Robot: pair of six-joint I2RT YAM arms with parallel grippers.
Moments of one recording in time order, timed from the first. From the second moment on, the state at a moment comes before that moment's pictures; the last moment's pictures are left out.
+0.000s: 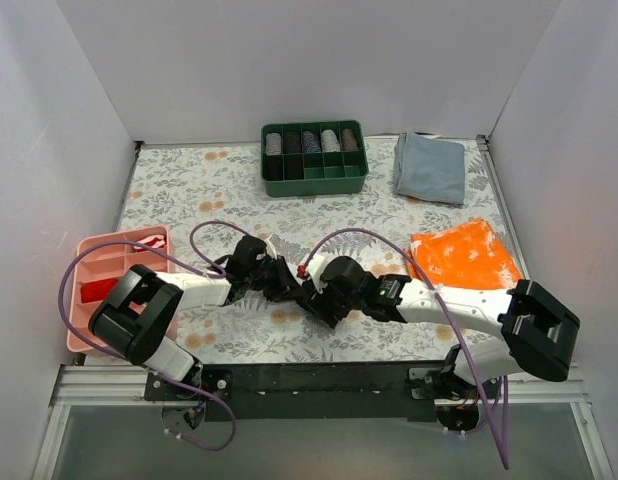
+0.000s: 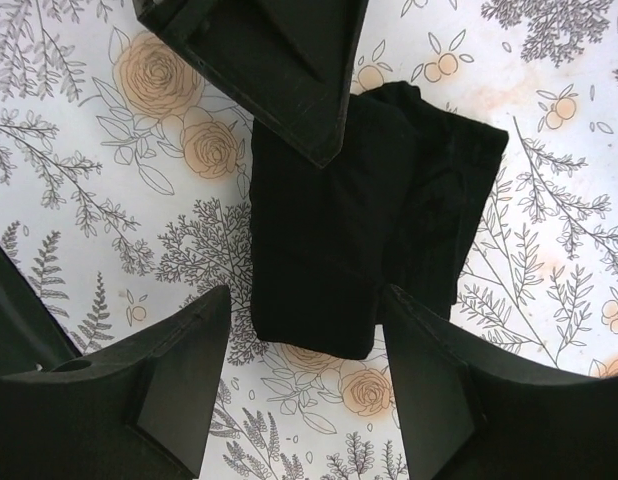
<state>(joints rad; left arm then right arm) -0.57 1.52 0.53 0.22 0.49 -0.93 1.09 1.36 0.75 -0.19 0.02 0.02</state>
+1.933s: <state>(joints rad) -0.56 1.27 0.32 0.37 0.47 -0.89 0.67 1.63 0.49 0.44 -0.86 0.36</state>
